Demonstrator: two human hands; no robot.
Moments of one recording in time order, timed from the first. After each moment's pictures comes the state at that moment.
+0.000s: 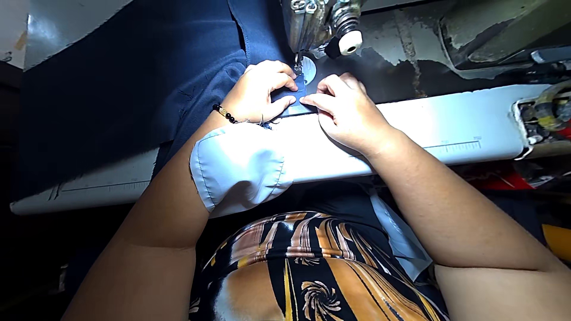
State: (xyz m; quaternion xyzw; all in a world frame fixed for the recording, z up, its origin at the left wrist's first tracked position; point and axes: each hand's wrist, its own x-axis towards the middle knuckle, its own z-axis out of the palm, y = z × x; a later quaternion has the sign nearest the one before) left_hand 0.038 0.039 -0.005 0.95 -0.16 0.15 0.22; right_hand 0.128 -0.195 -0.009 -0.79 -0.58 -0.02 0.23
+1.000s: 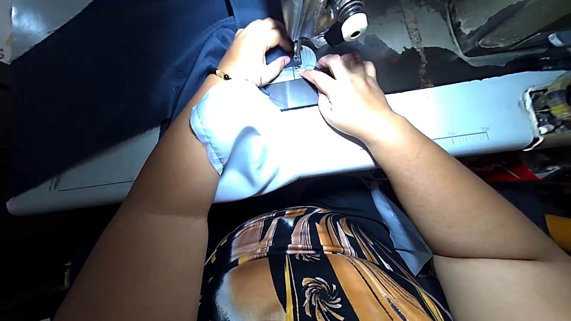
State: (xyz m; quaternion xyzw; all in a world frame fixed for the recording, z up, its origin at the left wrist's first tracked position) left_hand 0.076 0.066 0.000 0.97 -0.12 0.15 0.18; right_hand 0.130 -0.184 -0.003 -0.85 -0.52 0.00 0.14
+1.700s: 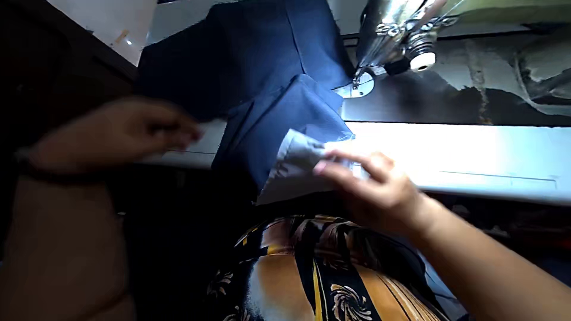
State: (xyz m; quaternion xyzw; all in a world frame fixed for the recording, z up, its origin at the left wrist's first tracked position) left_hand -0.220 0.107 0.150 0.96 0.14 -0.08 0.23; right_hand 0.022 -0.214 0.018 -0.59 -0.71 -0.10 0.38
